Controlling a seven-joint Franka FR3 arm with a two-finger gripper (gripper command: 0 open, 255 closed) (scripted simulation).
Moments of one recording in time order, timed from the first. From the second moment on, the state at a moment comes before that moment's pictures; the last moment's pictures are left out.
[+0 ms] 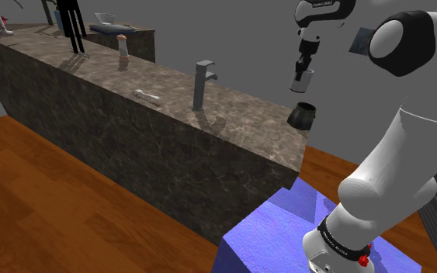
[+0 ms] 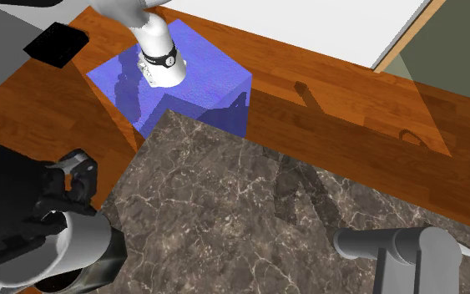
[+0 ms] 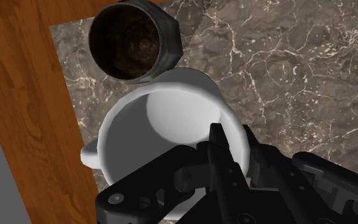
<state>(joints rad) -0.37 0.16 -0.28 -1.55 -0.04 1.71 -0.80</state>
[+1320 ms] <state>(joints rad) -0.52 0.32 -0.35 -1.48 0.03 1.80 -1.02</state>
